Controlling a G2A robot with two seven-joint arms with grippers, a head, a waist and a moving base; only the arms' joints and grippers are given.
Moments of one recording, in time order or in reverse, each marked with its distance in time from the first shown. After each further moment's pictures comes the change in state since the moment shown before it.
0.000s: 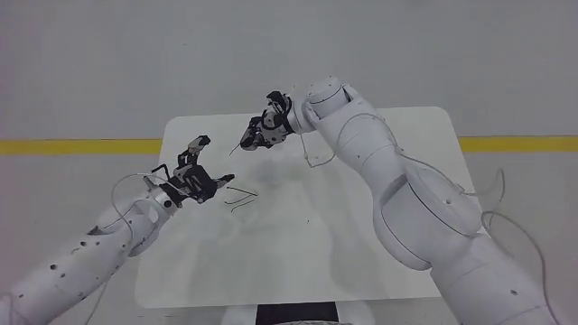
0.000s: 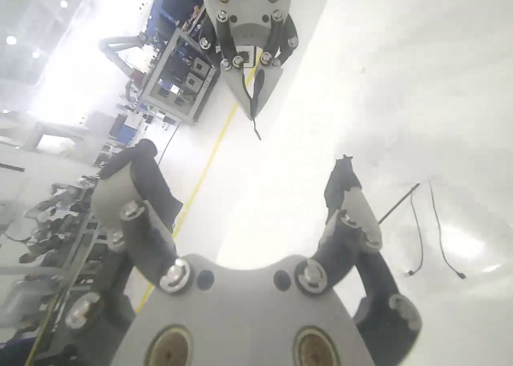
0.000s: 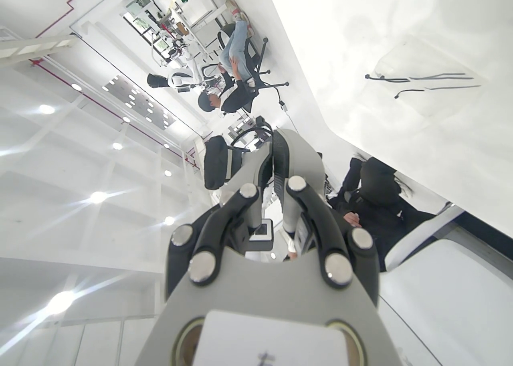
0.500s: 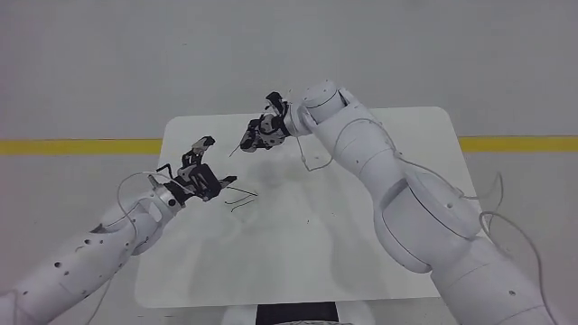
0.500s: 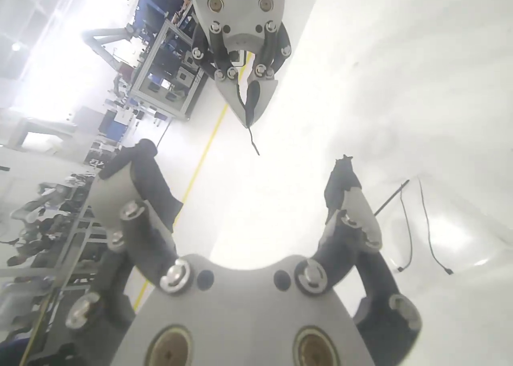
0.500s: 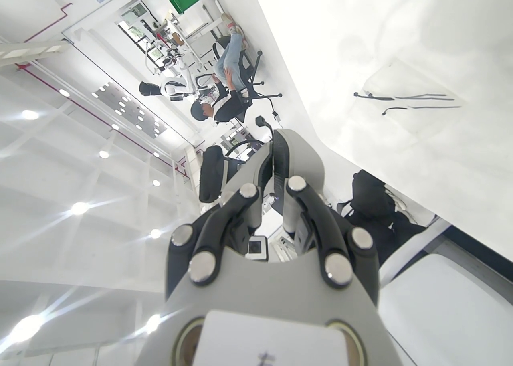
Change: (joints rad) left arm -0.039 -0.009 0.043 0.003 0.000 -0.021 -0.053; right arm -0.034 0.012 0.006 -0.062 -0.047 0.000 -0.096
